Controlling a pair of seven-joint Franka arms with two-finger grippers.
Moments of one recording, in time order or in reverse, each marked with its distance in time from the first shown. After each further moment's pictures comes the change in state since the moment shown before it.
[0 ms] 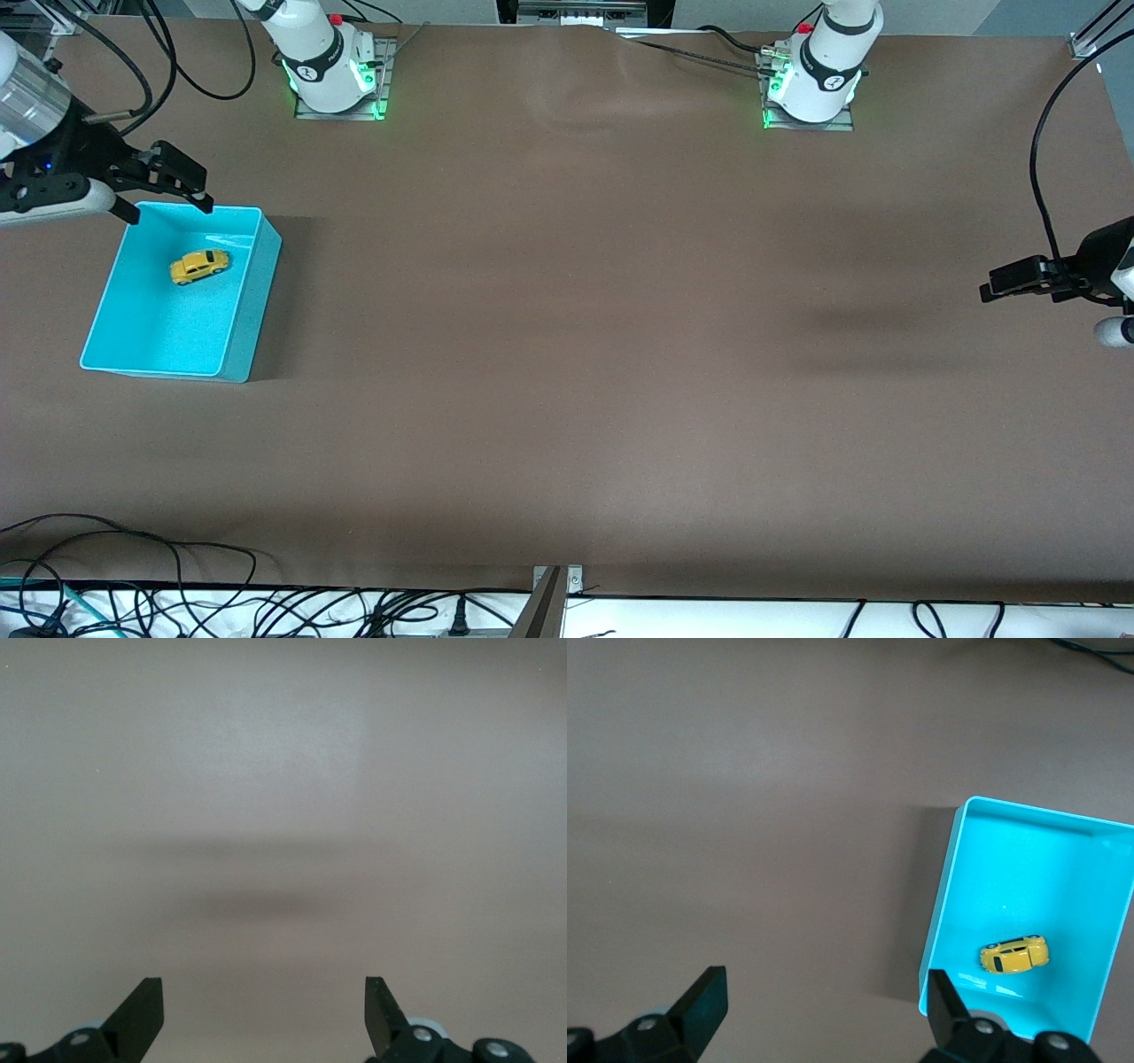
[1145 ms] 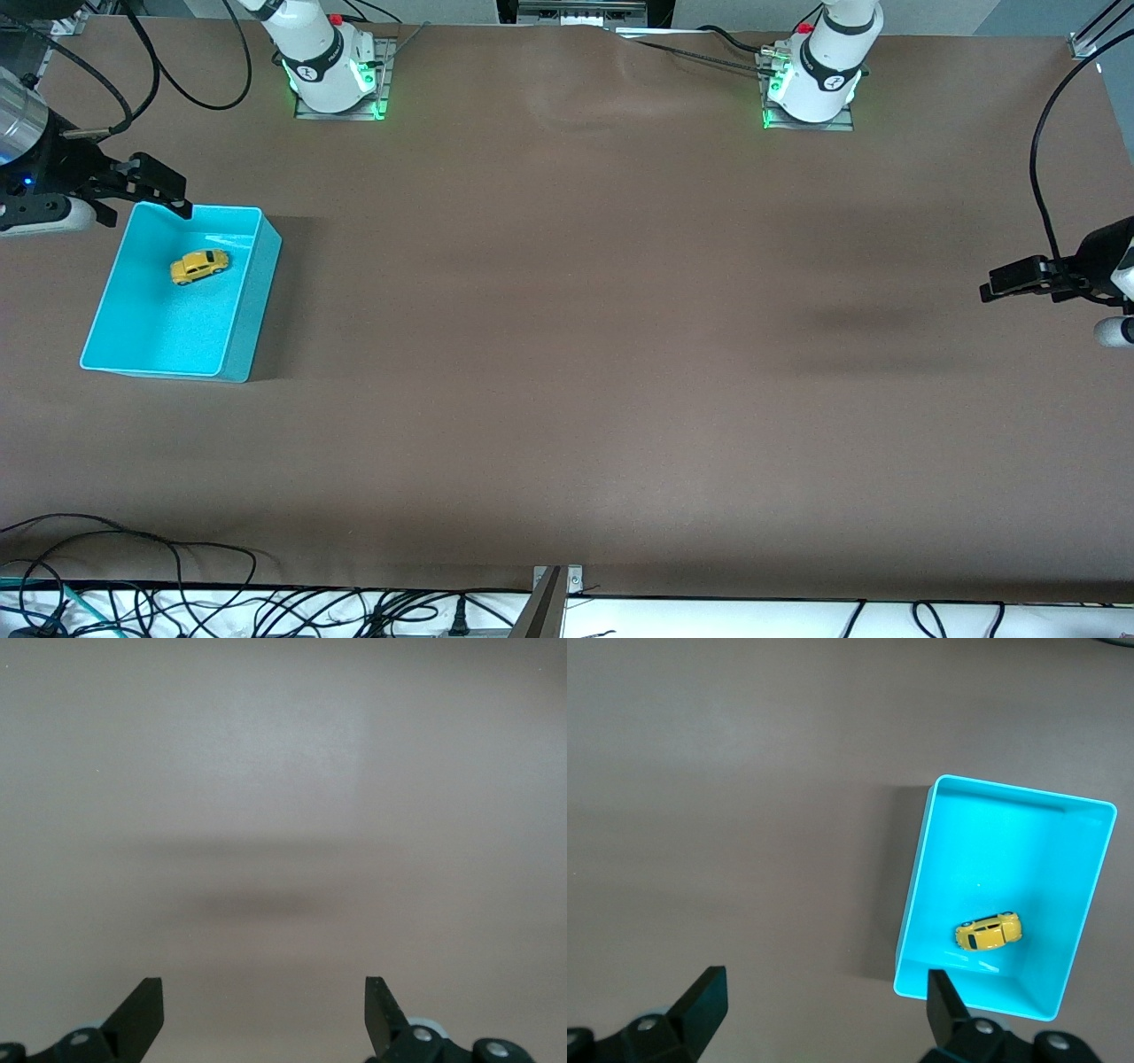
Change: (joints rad) left arm 0.000 0.000 0.000 0.000 0.000 0.000 0.000; right arm -0.016 0.046 -0.011 0.035 -0.044 -0.056 0.004
